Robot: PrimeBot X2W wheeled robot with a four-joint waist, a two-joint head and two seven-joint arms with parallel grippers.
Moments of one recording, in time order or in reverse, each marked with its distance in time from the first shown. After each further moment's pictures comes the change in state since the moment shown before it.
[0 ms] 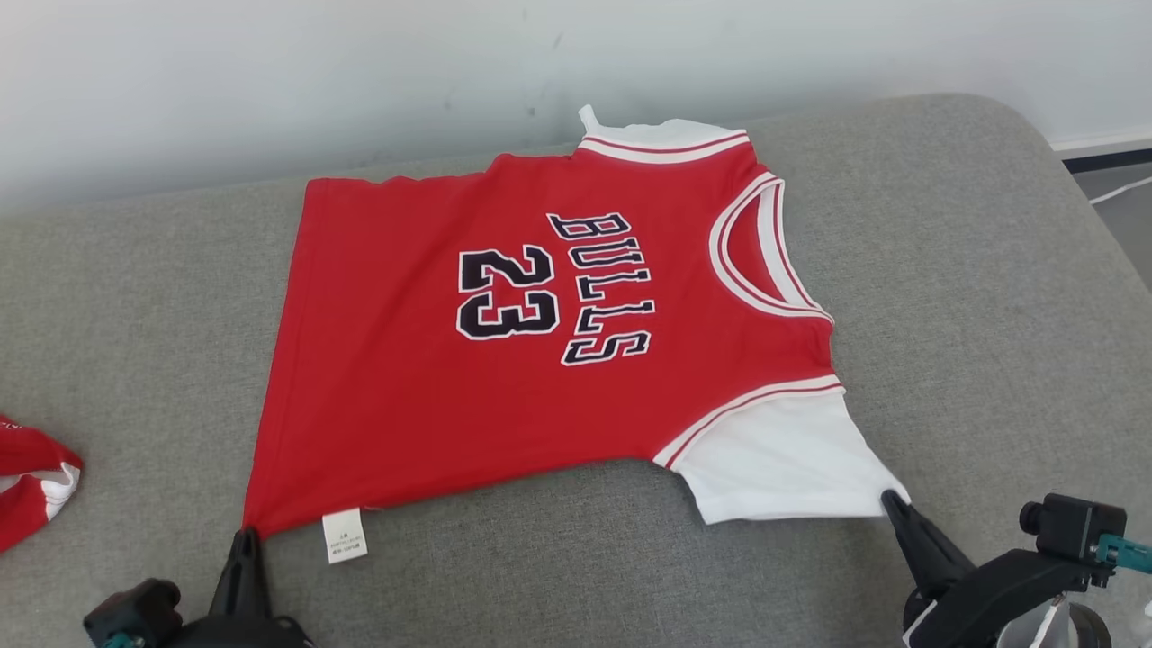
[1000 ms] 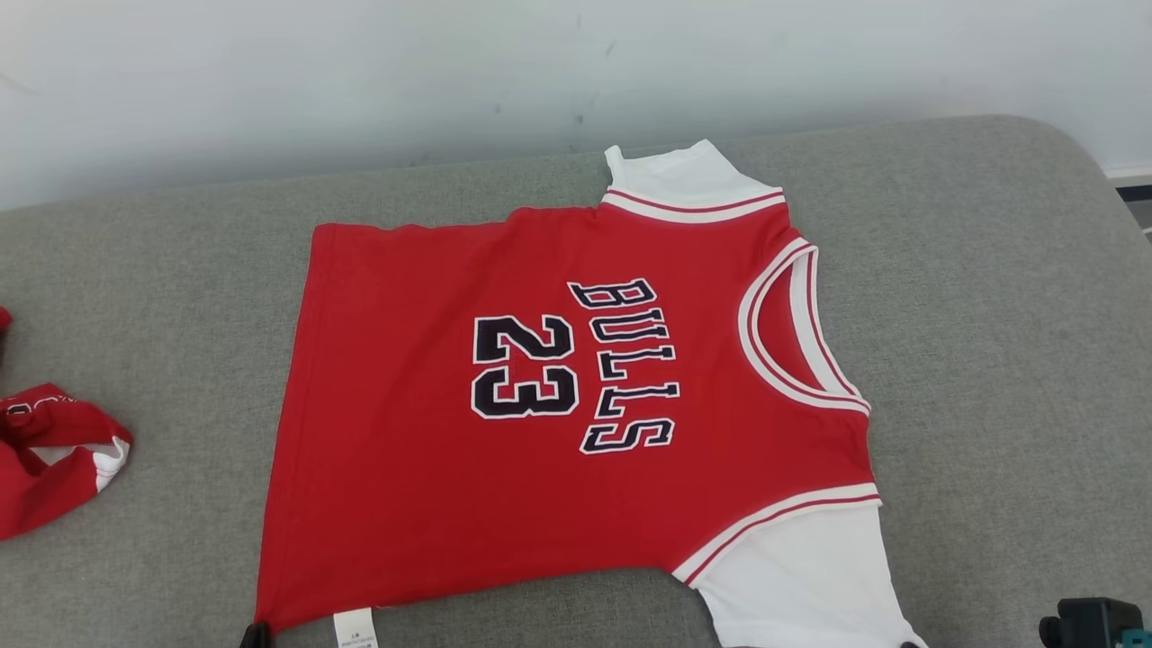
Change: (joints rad) left arm 0.255 0.013 0.032 -0.238 0.003 0.017 0.143; right arm 0.294 -0.105 -0.019 -0.244 0.091 -0.072 0.288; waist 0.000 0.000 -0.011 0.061
